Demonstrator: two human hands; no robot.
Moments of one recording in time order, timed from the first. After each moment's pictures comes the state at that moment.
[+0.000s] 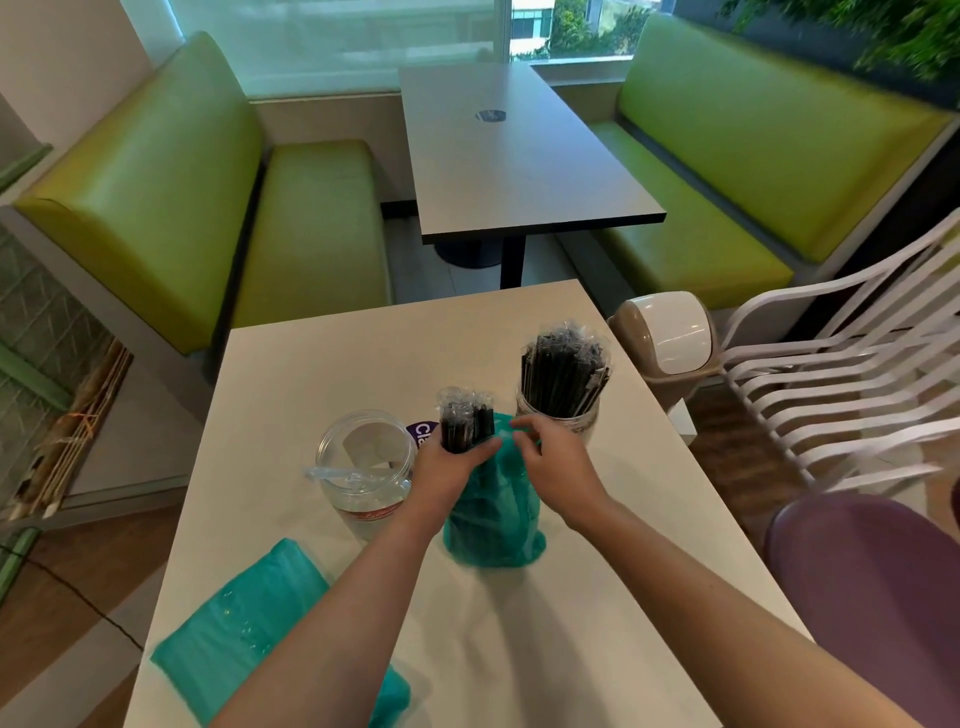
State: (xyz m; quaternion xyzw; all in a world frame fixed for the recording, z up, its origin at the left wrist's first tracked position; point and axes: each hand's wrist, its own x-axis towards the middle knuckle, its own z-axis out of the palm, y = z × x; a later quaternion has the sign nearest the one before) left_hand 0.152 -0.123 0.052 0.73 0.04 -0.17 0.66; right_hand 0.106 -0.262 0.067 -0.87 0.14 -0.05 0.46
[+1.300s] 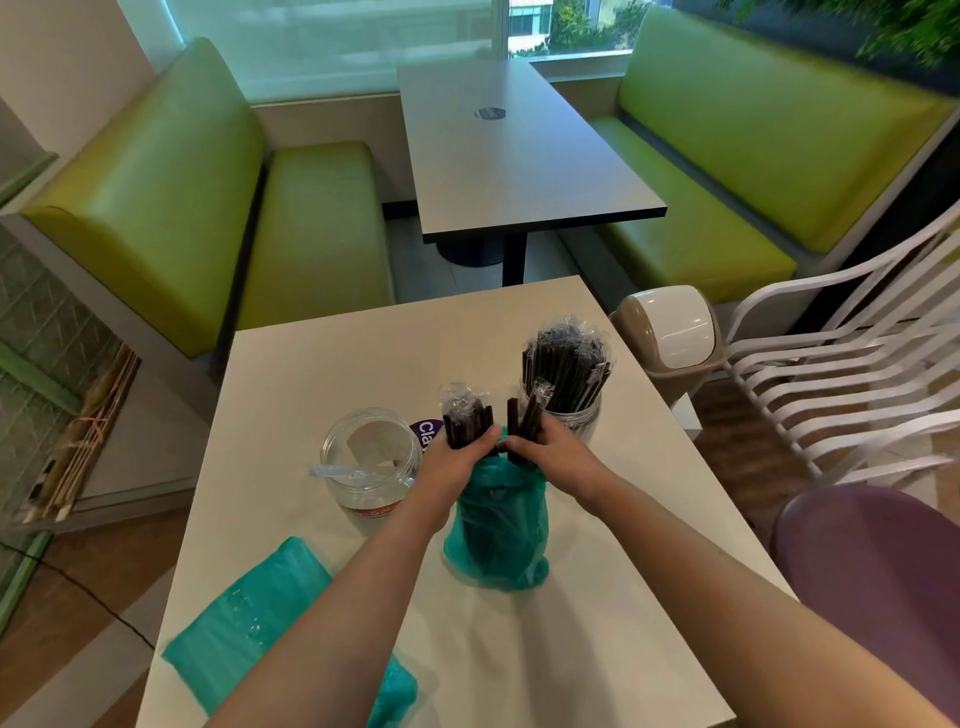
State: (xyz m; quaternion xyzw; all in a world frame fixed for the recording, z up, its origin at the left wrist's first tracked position) left_hand 0.154 -0.123 0.051 0.69 0.05 -0.23 0.68; right_hand 0.111 -0.271 0.071 -0.74 0.15 0.07 0.65
